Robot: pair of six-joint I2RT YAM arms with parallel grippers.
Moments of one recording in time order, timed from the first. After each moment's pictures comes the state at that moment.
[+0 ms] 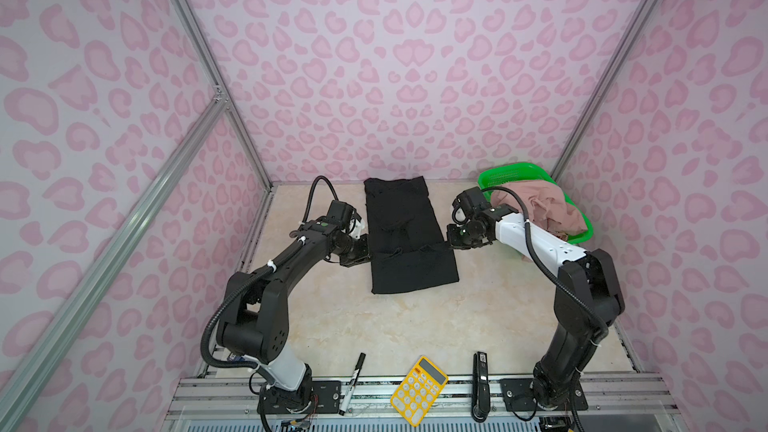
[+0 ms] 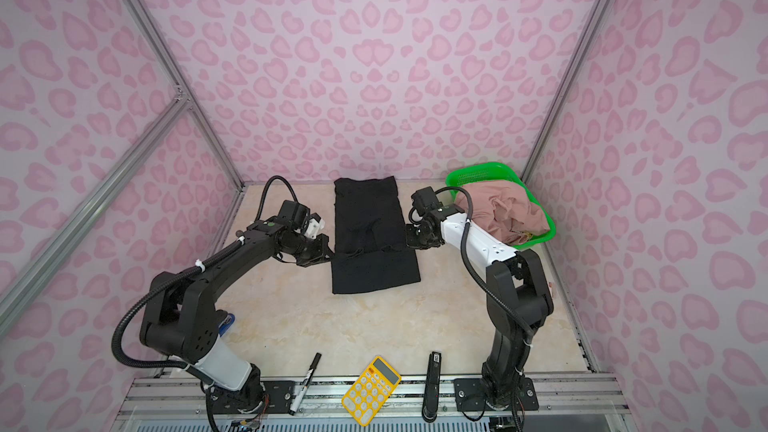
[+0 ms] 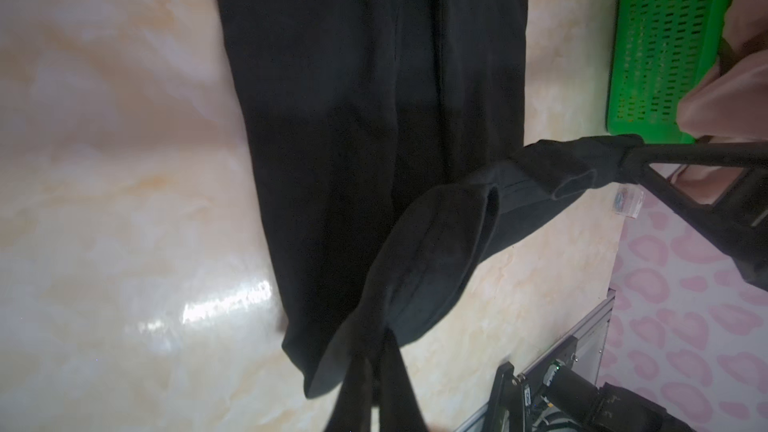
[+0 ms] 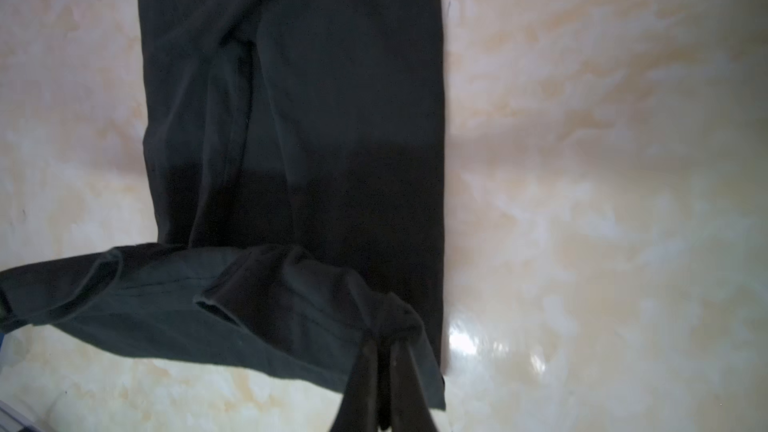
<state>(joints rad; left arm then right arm) -0.27 1.68 1.21 -0.68 0.49 -0.43 0.40 1.85 1.47 -0.75 -0.17 0.36</state>
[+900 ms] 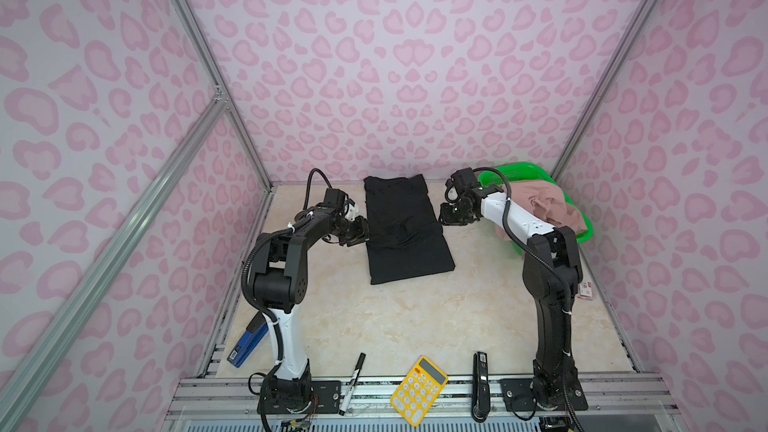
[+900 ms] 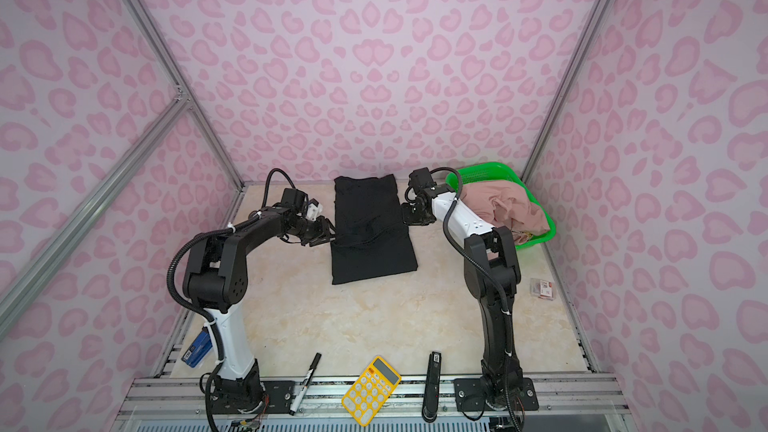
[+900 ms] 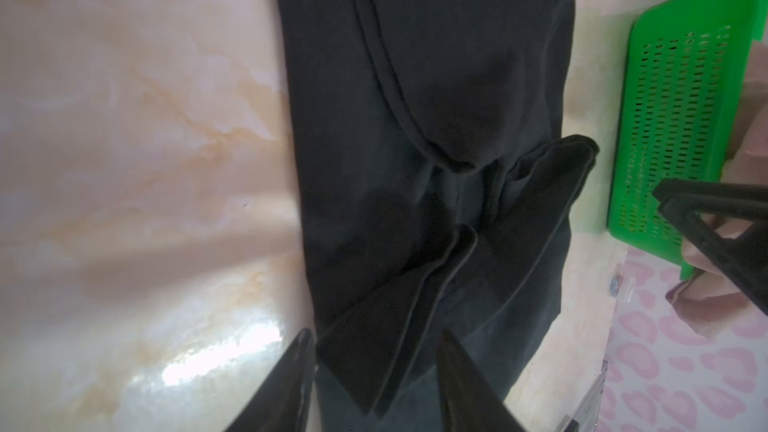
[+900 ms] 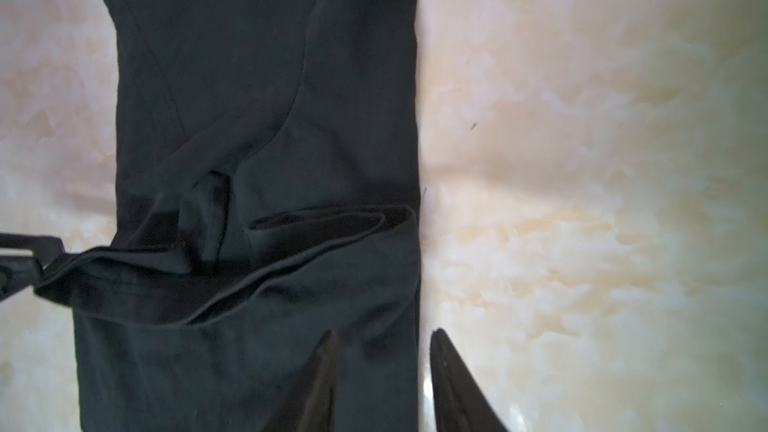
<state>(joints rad) -0.16 2.00 1.43 -0.52 0.55 -0.42 0.36 2.09 1.78 -0.76 -0.15 0.24</state>
